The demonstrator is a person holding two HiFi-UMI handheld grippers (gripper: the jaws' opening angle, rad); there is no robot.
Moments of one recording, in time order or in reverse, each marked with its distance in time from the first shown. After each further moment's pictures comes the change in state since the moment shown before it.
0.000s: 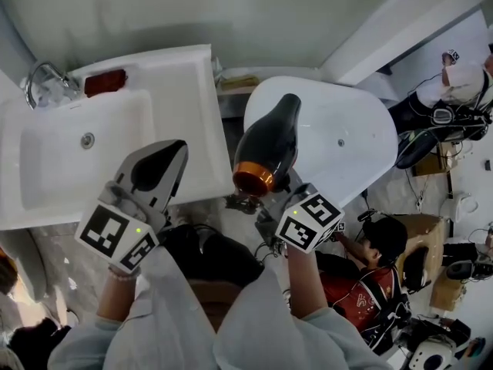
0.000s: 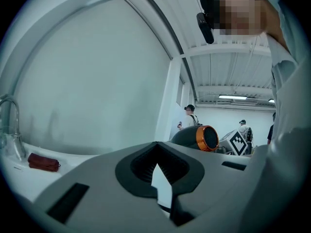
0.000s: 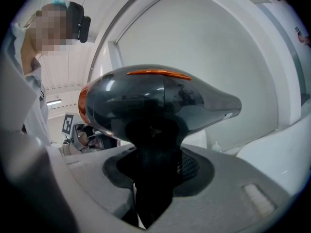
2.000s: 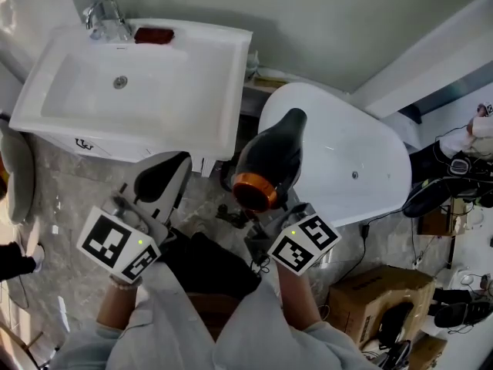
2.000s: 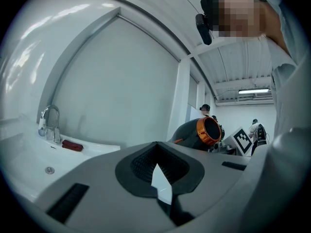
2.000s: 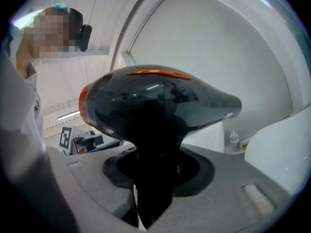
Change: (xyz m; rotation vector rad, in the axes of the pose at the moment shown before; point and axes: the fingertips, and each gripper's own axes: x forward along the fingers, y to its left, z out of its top) left arm -0.087 -0.154 -0.041 -0.005 -0.046 0.294; right arm -0.125 0.073 -0.044 0.053 -0.003 0.234
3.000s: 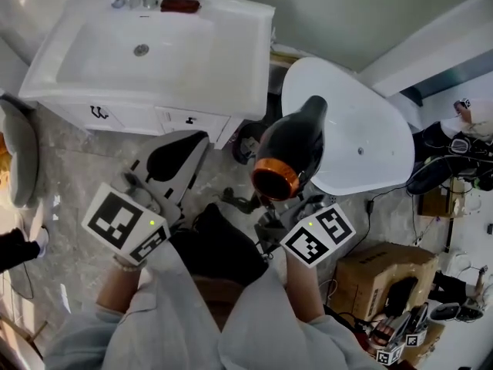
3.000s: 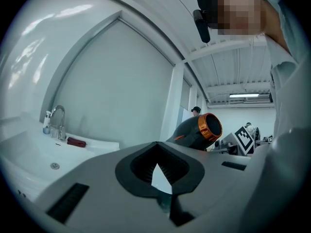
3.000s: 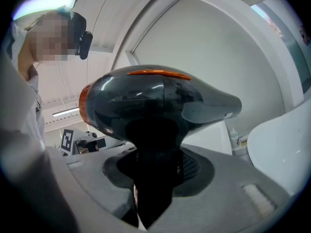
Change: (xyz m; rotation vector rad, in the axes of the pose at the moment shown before) left arm -0.117 -0.004 -0.010 0.003 -0.010 -0.086; right arm -0.017 0.112 -0.049 -0.029 -0.040 -0.067
